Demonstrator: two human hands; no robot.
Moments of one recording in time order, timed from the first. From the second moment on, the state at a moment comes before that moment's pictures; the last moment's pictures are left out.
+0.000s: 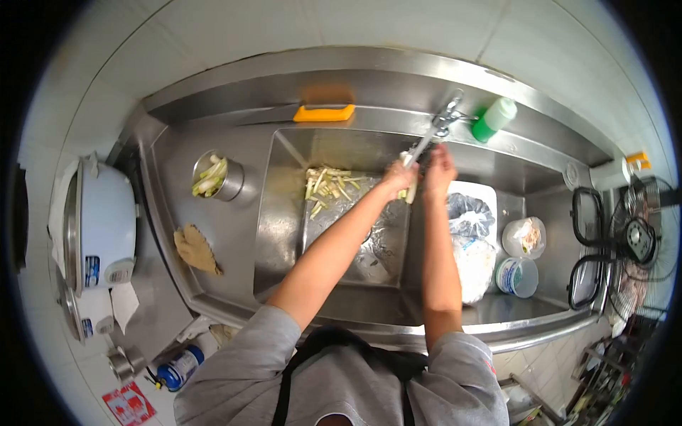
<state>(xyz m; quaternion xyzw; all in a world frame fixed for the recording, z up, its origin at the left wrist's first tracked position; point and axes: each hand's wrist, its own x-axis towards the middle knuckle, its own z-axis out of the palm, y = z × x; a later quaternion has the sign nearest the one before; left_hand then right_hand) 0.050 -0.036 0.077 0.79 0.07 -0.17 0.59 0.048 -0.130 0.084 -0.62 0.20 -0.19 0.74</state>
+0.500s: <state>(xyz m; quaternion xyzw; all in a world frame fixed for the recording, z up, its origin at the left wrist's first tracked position) 0.019 0.010 0.073 0.78 0.07 -0.14 0.61 0.089 -0.166 0.087 -0.88 0.17 -0.17 0.42</state>
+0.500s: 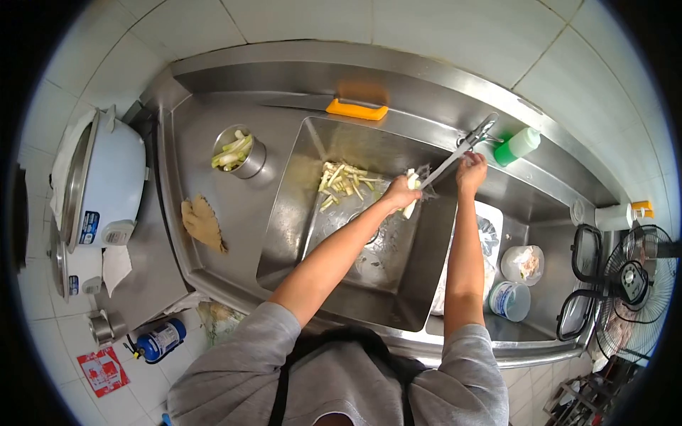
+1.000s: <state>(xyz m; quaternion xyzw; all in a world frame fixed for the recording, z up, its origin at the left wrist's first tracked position) 0.005 0.050 0.090 0.56 0.12 -0.09 0.82 0.123 -0.199 0.091 -0.90 0.04 -0.27 0.33</state>
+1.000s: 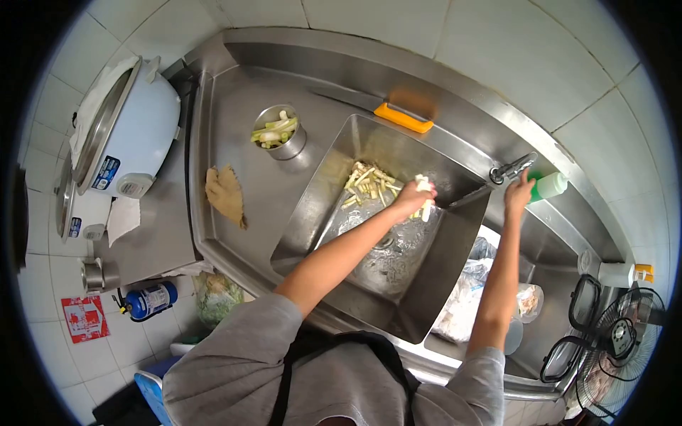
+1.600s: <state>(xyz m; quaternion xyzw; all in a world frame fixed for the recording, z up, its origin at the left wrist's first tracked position) -0.027 0.209 0.161 0.31 0.17 0.08 0.93 0.023 0.142 0.203 -0.77 -0.20 0.02 0.61</state>
